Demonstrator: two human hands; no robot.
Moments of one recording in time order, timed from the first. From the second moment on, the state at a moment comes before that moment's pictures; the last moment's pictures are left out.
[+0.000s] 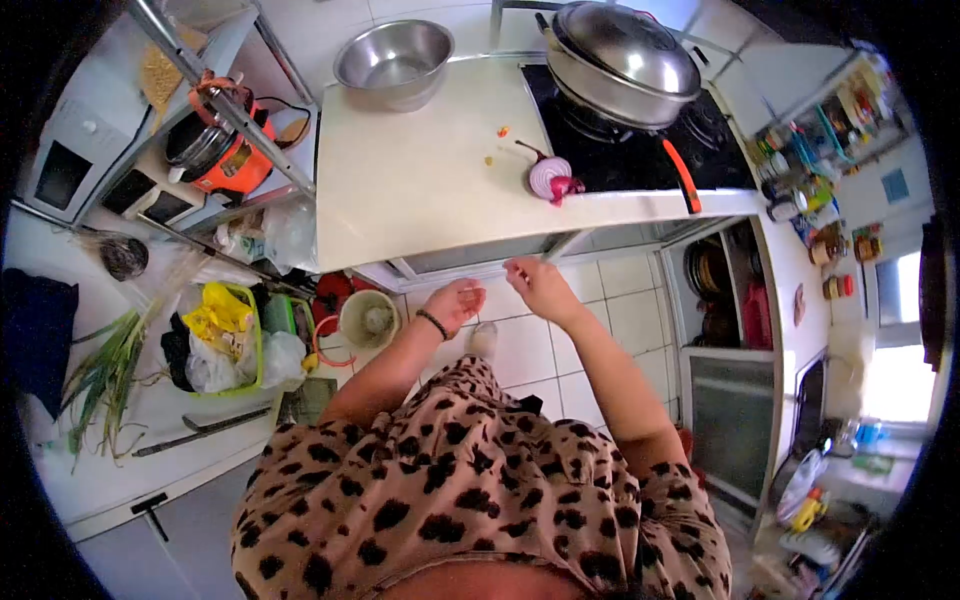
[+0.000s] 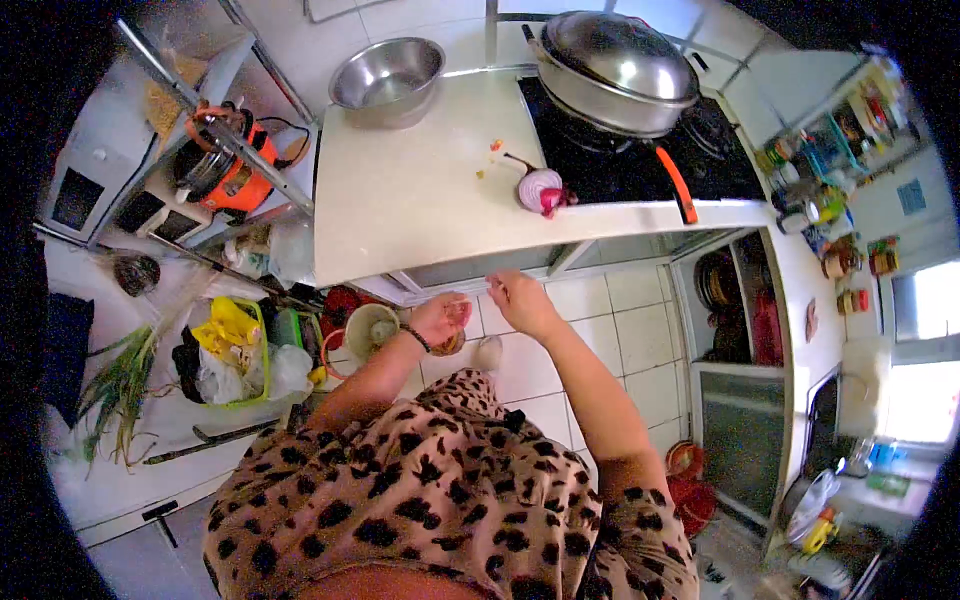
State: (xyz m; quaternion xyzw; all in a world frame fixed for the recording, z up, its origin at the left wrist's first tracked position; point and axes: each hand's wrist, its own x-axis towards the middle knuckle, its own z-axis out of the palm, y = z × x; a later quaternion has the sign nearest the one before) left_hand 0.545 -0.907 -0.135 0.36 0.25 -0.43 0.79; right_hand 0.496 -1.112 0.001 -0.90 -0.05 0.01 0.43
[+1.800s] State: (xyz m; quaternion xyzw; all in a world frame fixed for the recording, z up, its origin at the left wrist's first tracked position) left_hand 0.587 -0.892 -0.030 0.77 0.14 -0.17 0.60; right_hand 0.744 -1.152 -0.083 -0.93 -0.11 0.10 0.34
